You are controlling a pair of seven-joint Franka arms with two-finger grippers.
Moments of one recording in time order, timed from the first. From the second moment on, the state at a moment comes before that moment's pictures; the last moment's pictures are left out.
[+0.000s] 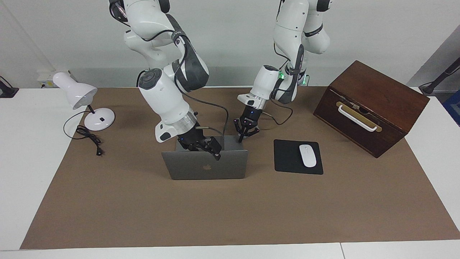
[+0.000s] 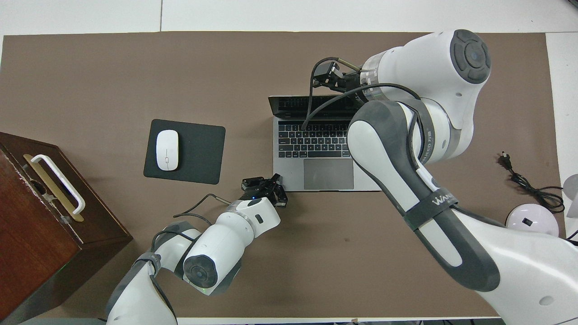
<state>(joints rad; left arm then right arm) -0.81 0.27 0.09 -2.49 -0.05 3.48 -0.23 0.31 0.39 0.03 -1.56 0.35 2.24 0.61</state>
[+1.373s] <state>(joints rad) -0.81 0.27 0.09 -2.49 -0.05 3.48 -0.23 0.29 0.43 0.03 -1.43 0.30 2.06 0.61</state>
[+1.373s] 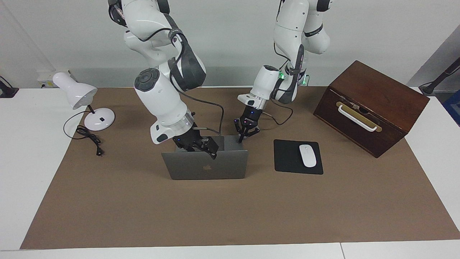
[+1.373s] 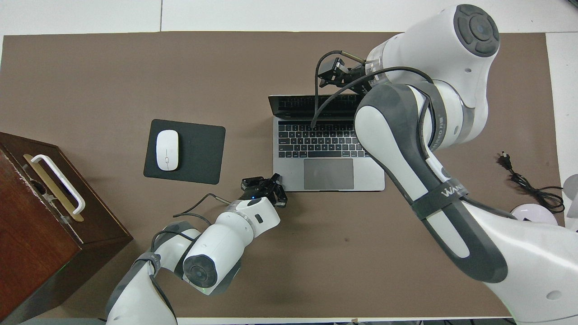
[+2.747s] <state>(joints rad) -0.81 0.27 0.10 -2.49 -0.05 3.48 -0.23 0.26 0.46 0.03 -1.33 0.25 1.90 0.60</state>
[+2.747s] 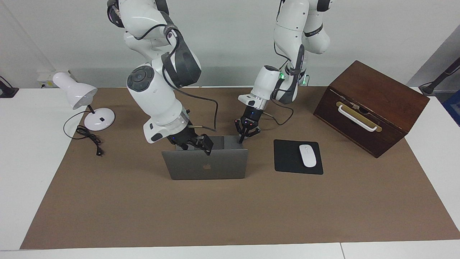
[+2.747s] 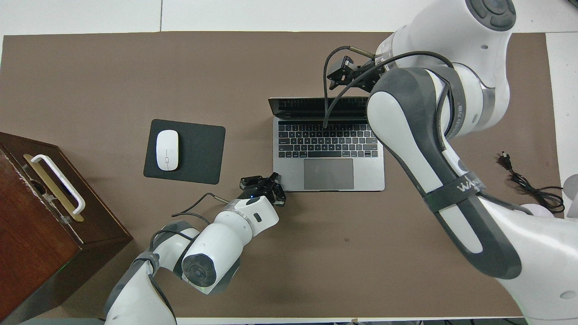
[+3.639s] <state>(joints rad) -0.81 0.27 0.09 -2.47 -0.15 3.49 -0.23 0.25 0.40 0.03 -1.31 0.19 1.73 0.49</state>
